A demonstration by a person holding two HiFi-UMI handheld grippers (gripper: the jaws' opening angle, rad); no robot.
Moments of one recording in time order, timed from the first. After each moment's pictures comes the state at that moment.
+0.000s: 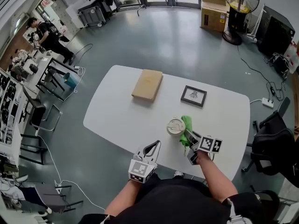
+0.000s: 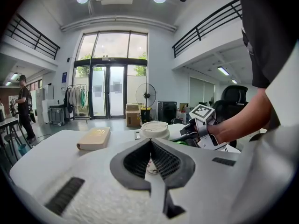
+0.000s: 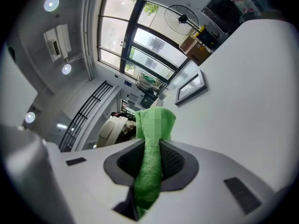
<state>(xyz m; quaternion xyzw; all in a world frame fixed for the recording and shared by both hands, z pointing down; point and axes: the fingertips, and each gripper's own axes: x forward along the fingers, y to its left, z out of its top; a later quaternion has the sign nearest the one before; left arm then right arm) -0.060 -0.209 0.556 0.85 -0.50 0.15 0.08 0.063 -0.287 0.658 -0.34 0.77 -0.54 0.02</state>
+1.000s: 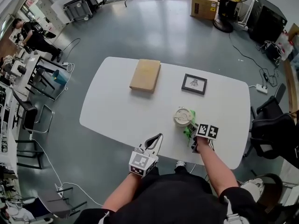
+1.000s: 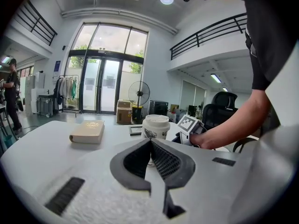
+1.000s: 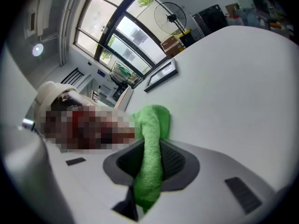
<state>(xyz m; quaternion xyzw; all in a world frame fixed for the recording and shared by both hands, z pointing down) -0.089 -0.204 0.576 0.88 -0.44 0.14 0.12 0.067 -0.279 0.752 -0.46 0.69 -0.55 -0.11</state>
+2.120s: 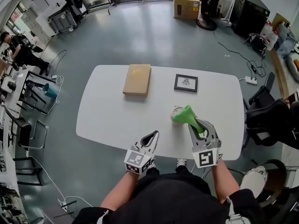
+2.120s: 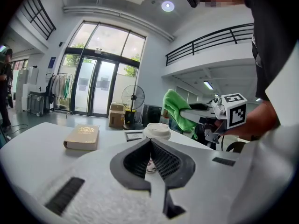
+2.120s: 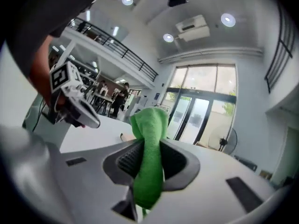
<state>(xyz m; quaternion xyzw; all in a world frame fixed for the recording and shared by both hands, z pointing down) -0.104 -0.213 0.561 0.91 -0.39 0.10 0.12 0.036 -0.231 0.494 -0.48 0.84 0.16 -0.19</state>
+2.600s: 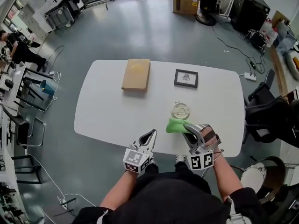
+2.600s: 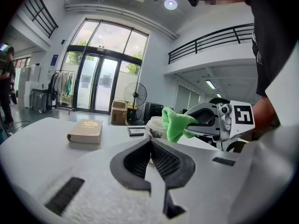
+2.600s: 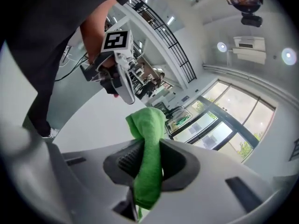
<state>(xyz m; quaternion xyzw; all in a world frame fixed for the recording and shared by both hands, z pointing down) -0.120 -0.208 0.581 0.90 -0.40 0.11 0.14 -0.006 -0.200 0.553 -0.34 0.80 0.34 -0.35</state>
